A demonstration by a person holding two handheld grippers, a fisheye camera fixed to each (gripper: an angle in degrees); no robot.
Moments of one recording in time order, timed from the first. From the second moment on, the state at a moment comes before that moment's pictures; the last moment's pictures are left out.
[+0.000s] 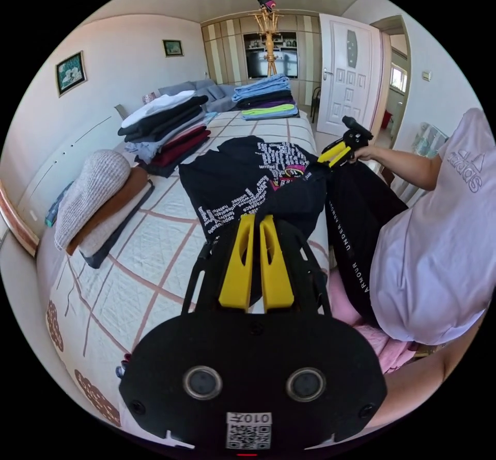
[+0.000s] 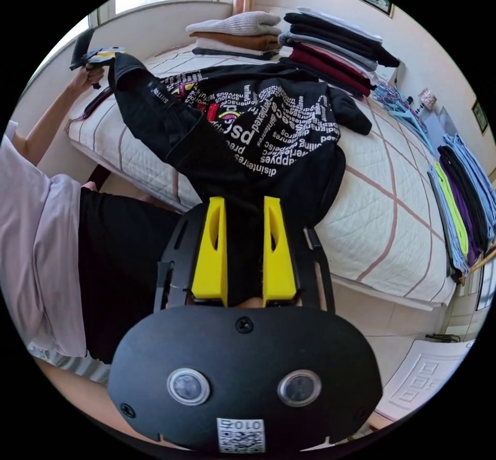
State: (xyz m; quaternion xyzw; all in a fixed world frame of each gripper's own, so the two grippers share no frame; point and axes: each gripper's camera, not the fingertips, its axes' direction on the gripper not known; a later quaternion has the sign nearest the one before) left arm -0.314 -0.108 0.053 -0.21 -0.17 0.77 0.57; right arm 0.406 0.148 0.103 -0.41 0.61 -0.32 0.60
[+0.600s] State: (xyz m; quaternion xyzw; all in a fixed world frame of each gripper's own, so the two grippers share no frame) left arm -0.085 -0.123 -0.078 0.04 -0.12 0.84 0.52; right arm 0.150 0.214 0.107 -0.15 0.66 -0.50 0.54
